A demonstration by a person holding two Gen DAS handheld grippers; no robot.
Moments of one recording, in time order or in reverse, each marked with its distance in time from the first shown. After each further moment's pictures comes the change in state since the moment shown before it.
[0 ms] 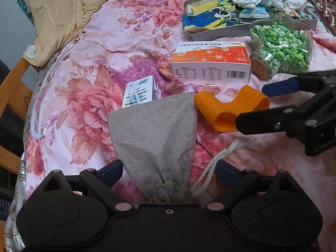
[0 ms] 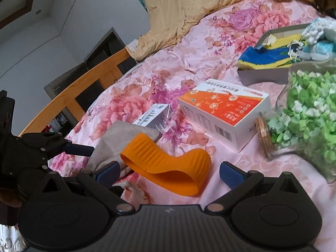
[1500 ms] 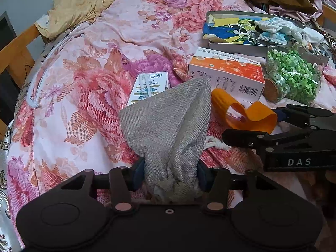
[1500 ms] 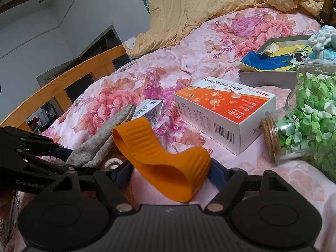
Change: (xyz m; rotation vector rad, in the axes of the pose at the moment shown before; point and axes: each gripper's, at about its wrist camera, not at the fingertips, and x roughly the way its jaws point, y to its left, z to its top) left arm 0.009 0.025 -0.014 -0.202 -0.044 -0.077; right arm 0.026 0.007 -0.013 -0.088 -0.047 -0.075
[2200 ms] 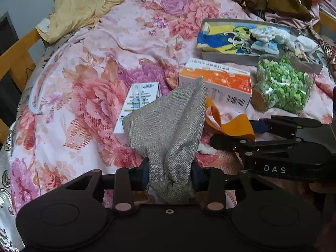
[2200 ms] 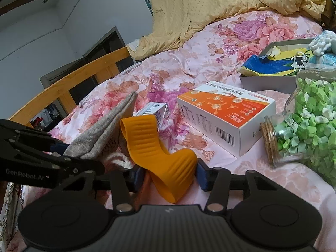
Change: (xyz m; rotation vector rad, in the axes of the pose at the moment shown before) left arm -0.021 -0.013 0.008 -0.021 -0.023 -0.008; right arm -0.008 0.002 0.002 -0.011 -0.009 0.019
